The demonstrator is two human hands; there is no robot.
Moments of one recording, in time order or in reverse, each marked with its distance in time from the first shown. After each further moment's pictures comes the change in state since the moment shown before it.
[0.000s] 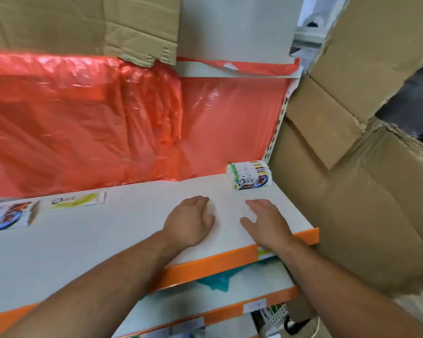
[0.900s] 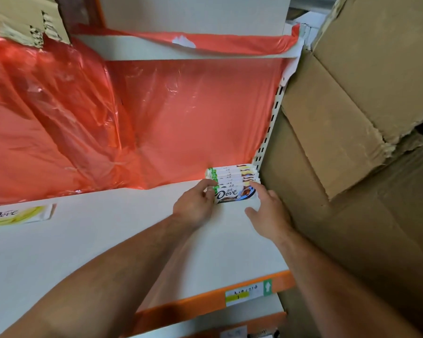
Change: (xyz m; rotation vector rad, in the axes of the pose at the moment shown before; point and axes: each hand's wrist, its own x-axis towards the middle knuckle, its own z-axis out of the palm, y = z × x) left_hand 0.150 0.052 0.058 -0.515 -0.006 -0.305; right_hand 0.128 0.090 -0.011 0.081 0.063 0.036
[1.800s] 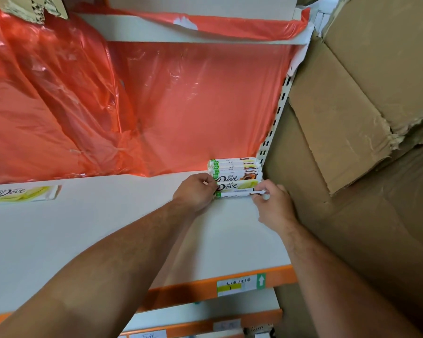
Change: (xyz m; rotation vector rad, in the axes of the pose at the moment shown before) left_hand 0.006 0.012 0.001 -0.040 0.075 -0.188; right_hand 0.018 0.026 0.011 0.256 0.075 0.013
